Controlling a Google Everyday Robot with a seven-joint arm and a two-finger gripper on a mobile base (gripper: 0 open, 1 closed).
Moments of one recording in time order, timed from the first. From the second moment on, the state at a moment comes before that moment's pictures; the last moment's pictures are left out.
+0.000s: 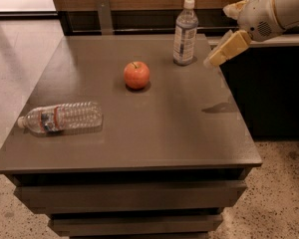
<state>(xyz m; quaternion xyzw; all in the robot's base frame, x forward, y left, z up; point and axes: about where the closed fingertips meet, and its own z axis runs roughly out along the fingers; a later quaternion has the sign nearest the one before) 0.636 -0.174 0.969 -0.54 0.72 0.10 0.42</state>
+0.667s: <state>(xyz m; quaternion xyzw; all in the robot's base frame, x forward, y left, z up) 0.679 -0.172 0.935 -0.51 0.73 0.13 0.44</state>
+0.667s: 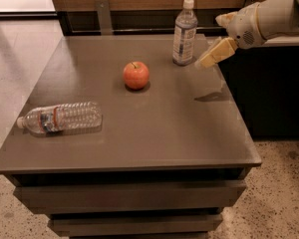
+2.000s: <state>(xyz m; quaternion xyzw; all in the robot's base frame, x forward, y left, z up) 0.763 -0.158 0.906 -0.43 0.75 0.15 0.49</state>
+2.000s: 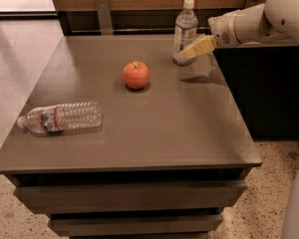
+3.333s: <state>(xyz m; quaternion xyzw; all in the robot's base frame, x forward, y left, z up) 0.809 -0.132 0.898 -0.39 0.75 0.16 0.51</state>
